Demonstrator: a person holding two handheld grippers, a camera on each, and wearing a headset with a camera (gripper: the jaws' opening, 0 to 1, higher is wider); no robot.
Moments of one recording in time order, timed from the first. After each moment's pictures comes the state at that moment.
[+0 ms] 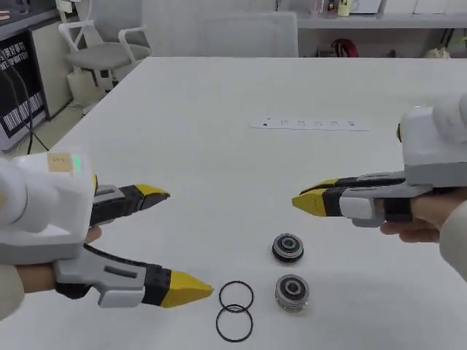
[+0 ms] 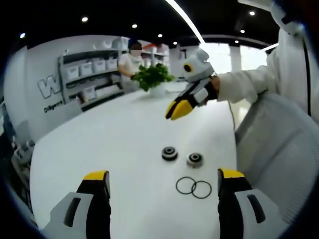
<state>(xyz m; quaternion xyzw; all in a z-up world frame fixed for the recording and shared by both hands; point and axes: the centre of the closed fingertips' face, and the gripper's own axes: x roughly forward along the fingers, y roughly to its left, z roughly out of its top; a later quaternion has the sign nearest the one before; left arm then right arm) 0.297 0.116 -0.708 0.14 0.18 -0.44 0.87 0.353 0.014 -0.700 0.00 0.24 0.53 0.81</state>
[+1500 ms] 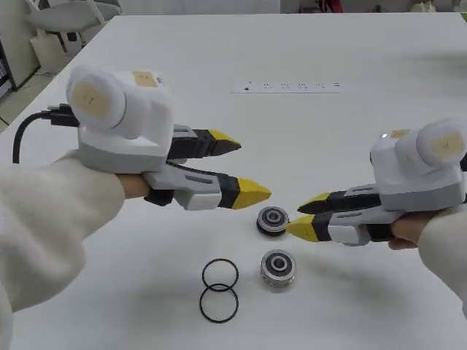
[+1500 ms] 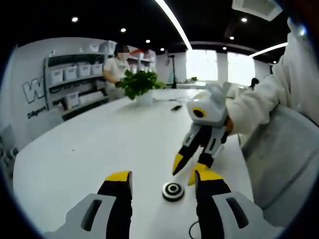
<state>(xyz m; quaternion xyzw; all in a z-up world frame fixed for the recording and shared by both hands) 0.367 0.027 -0.716 0.12 0.16 -0.51 0.84 0.352 -0.005 -0.794 -0.08 0.29 0.53 0.80</state>
